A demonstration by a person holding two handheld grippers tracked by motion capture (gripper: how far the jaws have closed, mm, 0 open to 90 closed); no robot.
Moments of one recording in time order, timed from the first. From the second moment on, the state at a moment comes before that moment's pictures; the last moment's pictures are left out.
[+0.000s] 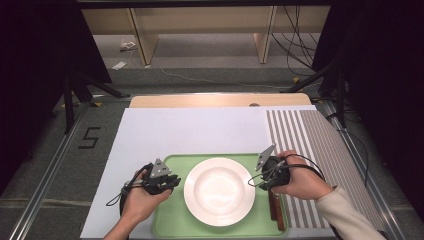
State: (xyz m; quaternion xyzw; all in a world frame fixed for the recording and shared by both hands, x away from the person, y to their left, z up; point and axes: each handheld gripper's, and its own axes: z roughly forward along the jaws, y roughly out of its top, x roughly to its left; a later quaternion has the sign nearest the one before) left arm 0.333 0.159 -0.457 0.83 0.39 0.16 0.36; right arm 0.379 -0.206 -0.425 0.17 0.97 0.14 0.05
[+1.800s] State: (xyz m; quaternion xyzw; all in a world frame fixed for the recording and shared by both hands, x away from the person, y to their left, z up) left arm 0.328 0.186 -0.446 0.79 0.42 0.20 0.40; right arm 0.363 -0.285 -0.435 0.26 0.91 0.30 0.09
